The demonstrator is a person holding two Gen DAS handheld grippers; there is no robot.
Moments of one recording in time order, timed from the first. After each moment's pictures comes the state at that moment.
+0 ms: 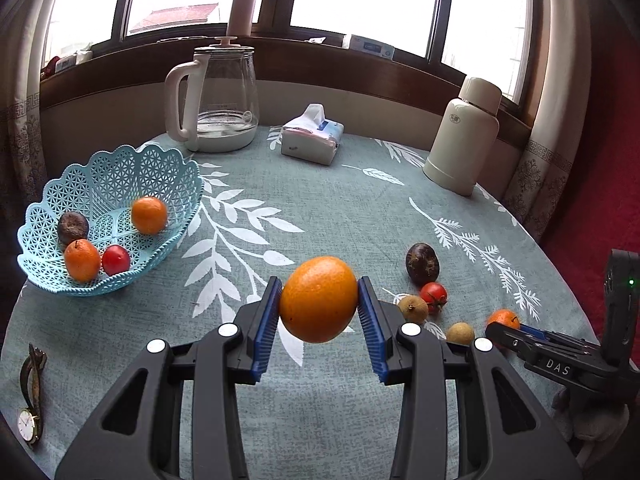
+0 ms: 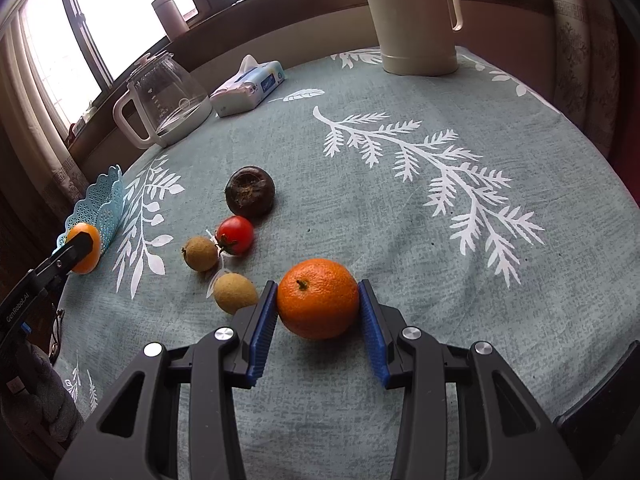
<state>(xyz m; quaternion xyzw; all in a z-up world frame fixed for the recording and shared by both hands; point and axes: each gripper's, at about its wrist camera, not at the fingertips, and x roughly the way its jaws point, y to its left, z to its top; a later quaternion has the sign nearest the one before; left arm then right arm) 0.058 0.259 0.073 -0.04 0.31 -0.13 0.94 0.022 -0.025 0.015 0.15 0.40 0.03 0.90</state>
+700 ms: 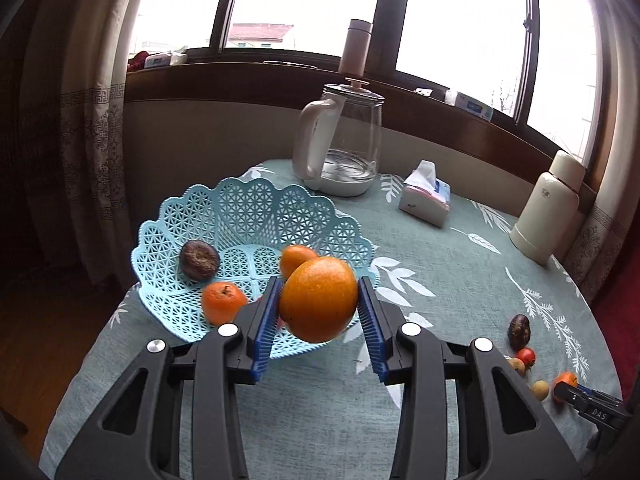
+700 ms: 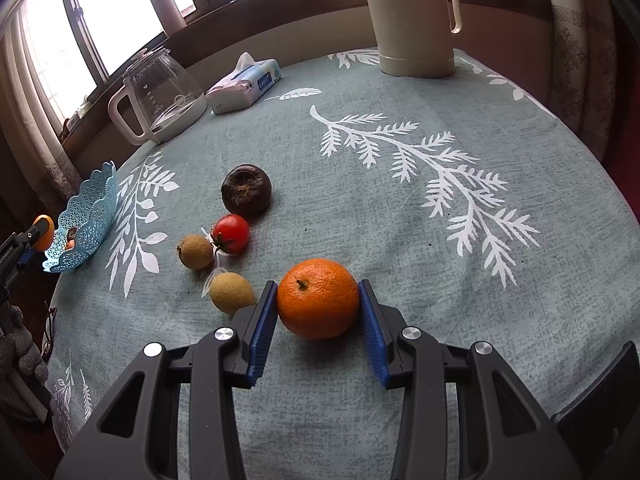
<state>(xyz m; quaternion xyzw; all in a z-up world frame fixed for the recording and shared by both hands) 0.080 0.378 0.090 -0.09 0.27 0.01 0.96 0.022 -0.022 0.016 0.14 0.40 0.02 0.90</state>
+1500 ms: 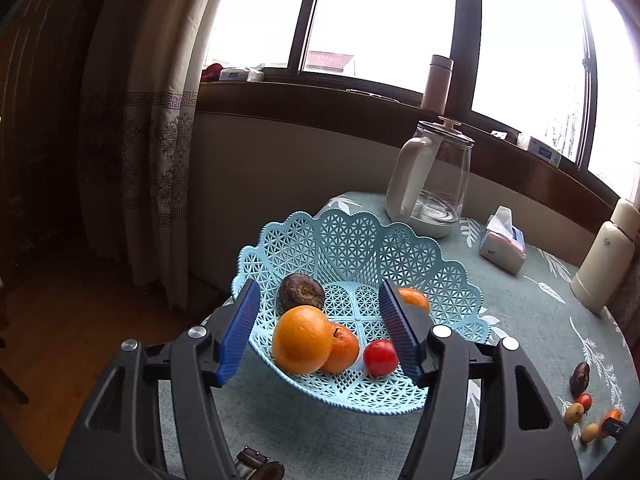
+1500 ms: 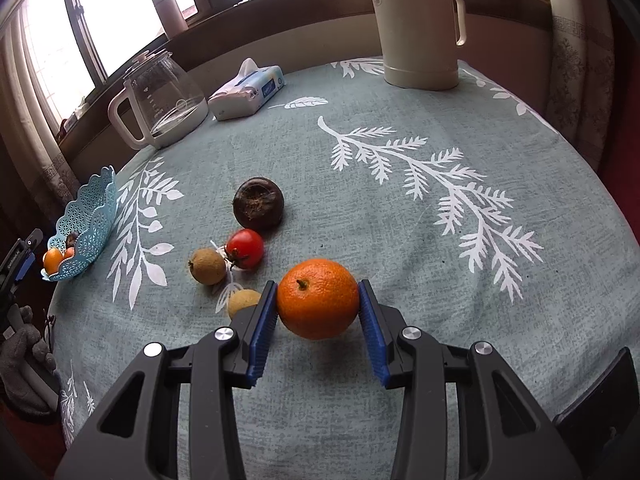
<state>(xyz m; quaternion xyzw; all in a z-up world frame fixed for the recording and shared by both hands) 0.081 0.426 0.080 -0.11 0.21 0.12 0.96 0.029 -0.008 0.029 0.13 0.39 0.01 0.91</state>
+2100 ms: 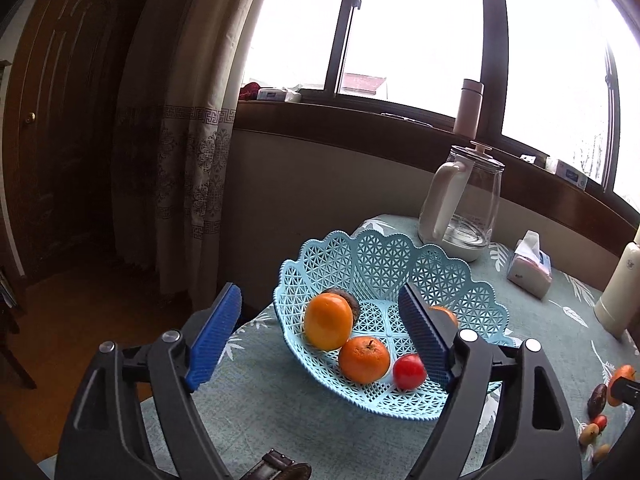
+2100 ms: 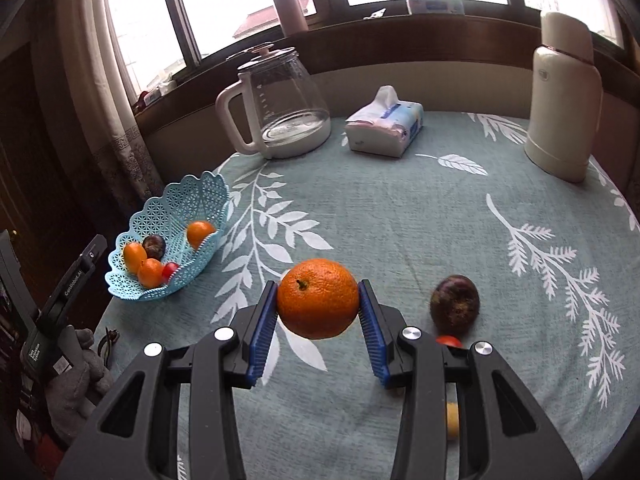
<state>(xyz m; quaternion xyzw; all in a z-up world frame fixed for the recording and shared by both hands) 0.064 0.436 0.081 -0.12 0.18 0.18 0.96 0.084 0.113 0.087 0.07 0.35 0.16 0.92</state>
